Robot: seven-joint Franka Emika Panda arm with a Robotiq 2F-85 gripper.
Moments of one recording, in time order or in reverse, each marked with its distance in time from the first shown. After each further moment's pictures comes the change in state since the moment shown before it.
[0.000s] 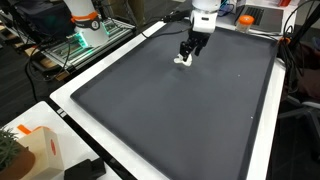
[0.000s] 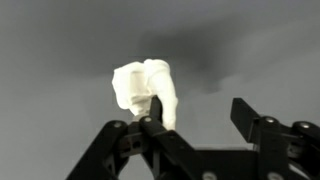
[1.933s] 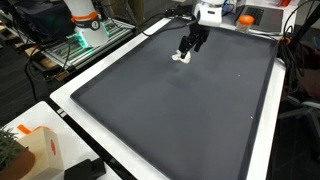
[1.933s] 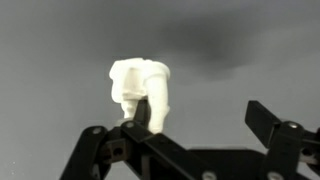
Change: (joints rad) arm 0.046 -0.008 -0.037 0.048 -0.079 -0.119 -0.032
